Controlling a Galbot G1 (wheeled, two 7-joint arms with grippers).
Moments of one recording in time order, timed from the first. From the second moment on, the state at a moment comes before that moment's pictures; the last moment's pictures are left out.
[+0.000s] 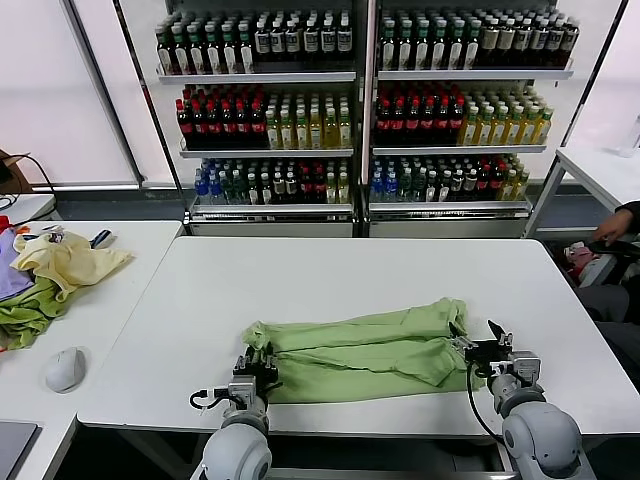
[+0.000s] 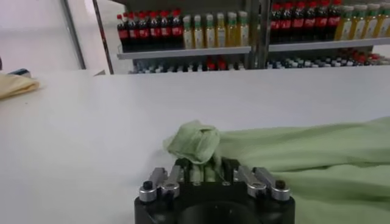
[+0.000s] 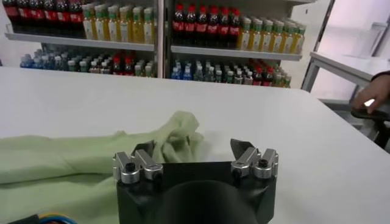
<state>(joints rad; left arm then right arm) 1.21 -1.32 -0.15 -1.86 -0.31 0.46 -0.50 -1.27 1.17 0.59 1.91 0.36 -0.48 0.06</state>
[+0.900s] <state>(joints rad) 1.14 -0.97 -0.50 -1.97 -0.81 0.52 -0.42 -1.28 1.17 0.58 1.95 0.36 -0.48 0.06</state>
